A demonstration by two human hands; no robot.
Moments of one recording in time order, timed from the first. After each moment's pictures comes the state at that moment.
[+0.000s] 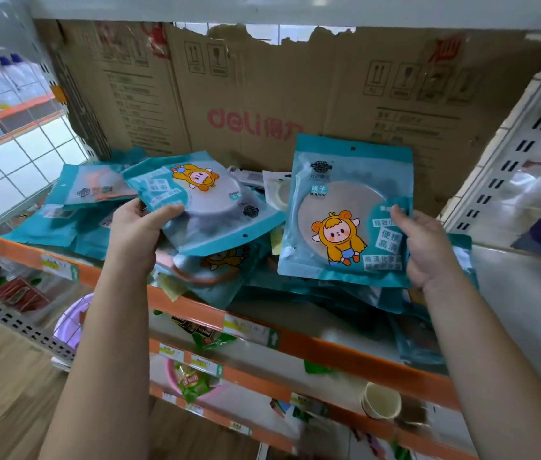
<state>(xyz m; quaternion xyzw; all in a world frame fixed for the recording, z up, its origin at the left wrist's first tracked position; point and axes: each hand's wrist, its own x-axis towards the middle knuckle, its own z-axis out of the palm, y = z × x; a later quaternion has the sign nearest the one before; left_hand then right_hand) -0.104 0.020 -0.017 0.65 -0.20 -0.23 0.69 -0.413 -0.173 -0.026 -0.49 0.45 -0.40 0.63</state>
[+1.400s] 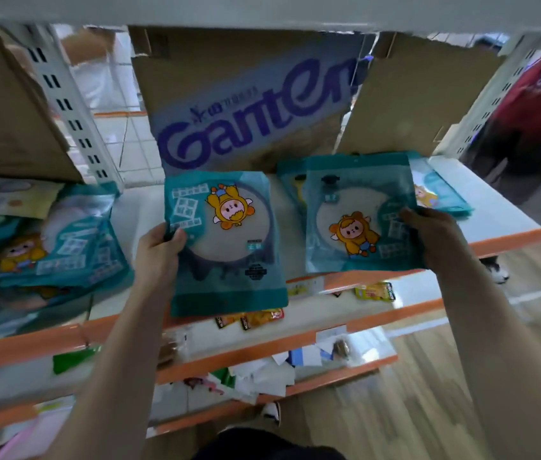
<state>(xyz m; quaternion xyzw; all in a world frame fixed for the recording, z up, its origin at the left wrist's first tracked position) -0.660 -0.164 -0.087 0.65 -0.31 -0.40 0.57 -1.038 -0.216 -0.060 -0.35 0.63 -0.51 0.47</state>
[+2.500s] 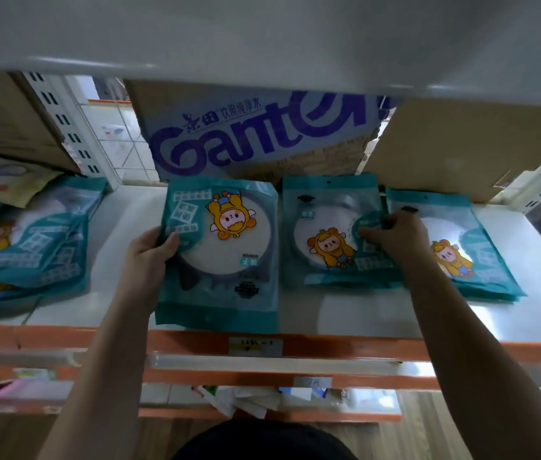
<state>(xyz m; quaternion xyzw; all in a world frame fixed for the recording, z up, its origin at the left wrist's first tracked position) -0.722 -0.207 -0.087 0.65 -0.26 -0.39 0.60 -1.049 -0.371 -0.083 -0.62 0.69 -0.23 0.29</state>
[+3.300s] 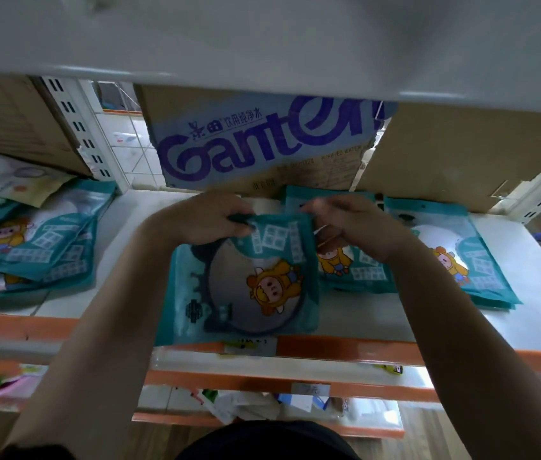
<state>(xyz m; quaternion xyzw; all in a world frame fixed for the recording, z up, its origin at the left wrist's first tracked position) -0.754 -0.262 0.003 0.61 -0.75 -0.24 0.10 -1.003 -0.331 -0.012 -0.72 0.36 -0.19 0.55</state>
